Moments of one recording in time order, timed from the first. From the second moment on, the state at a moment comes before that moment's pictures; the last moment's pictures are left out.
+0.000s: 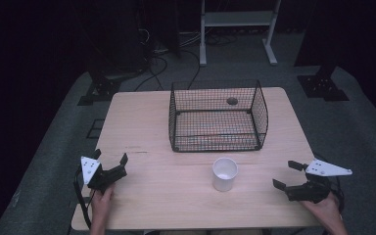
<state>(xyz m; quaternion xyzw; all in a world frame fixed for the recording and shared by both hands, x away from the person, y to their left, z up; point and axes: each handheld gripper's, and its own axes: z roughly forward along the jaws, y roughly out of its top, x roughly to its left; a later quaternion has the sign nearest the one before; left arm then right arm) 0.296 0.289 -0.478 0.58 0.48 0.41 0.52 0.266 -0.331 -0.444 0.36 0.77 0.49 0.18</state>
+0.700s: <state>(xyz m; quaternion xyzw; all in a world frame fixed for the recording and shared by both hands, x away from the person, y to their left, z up) 0.296 0.289 -0.478 0.58 0.48 0.41 0.52 0.273 -0.306 -0.431 0.31 0.80 0.49 0.16</state>
